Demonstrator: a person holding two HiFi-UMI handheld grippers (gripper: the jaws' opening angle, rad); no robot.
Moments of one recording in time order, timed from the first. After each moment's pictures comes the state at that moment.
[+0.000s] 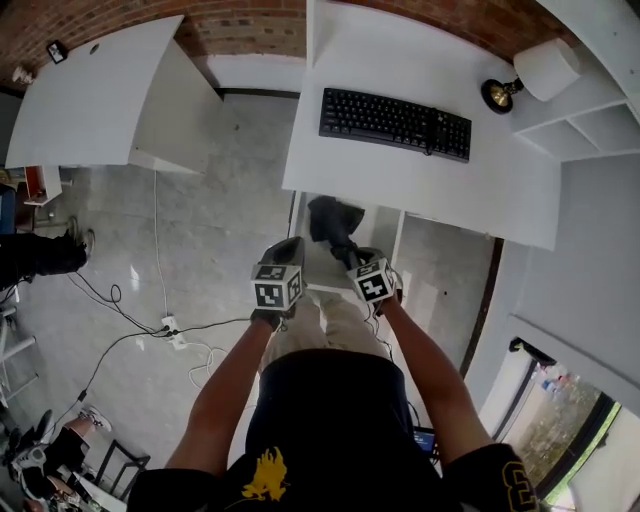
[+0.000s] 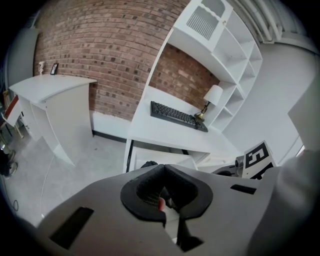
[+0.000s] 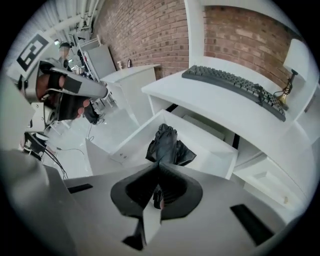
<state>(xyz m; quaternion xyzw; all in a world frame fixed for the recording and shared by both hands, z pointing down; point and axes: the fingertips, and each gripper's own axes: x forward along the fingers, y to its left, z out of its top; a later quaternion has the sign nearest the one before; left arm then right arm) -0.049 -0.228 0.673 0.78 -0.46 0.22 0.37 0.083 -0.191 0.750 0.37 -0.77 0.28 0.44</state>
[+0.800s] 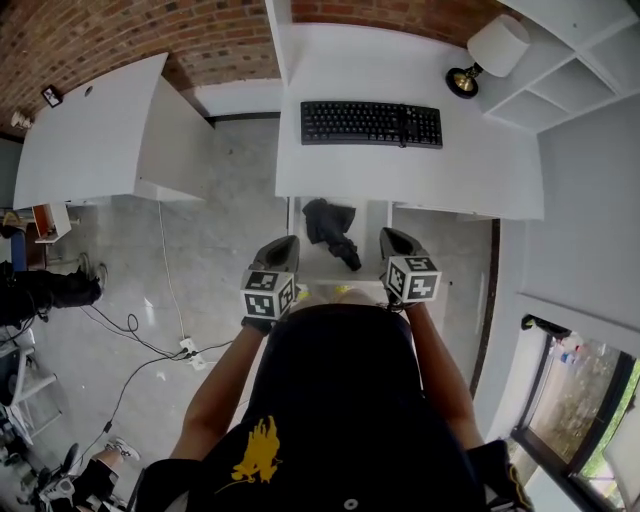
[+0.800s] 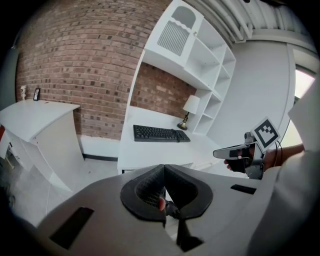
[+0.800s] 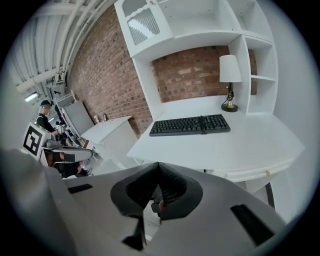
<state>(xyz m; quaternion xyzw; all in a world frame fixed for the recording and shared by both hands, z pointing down) -0.042 -0.217 0.561 0.84 -0.41 0.21 0.28 0.162 -0.209 0.569 0.56 -0.74 0.31 0.21</state>
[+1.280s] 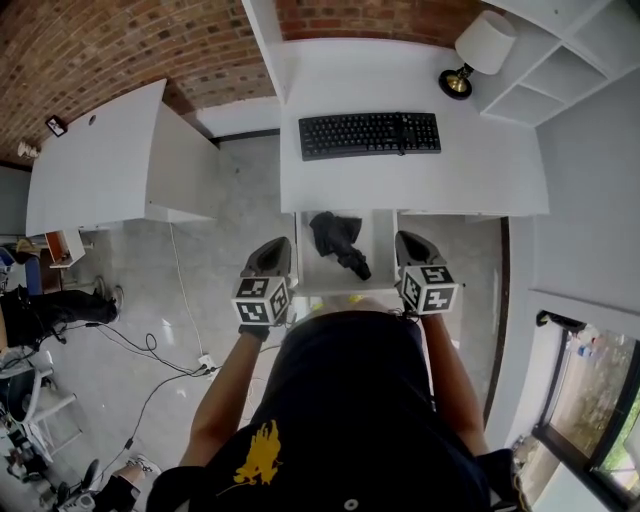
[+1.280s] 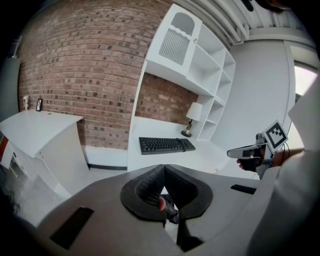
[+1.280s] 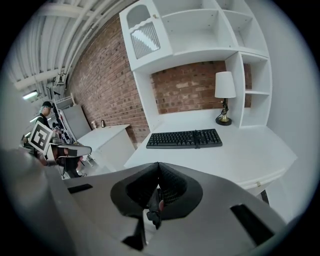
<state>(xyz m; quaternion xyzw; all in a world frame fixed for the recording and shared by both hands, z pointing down) -0.065 -0.251 0.521 0.84 -0.44 0.19 0.25 0.183 -0.213 0.519 0.59 -0.74 0.27 0.19</state>
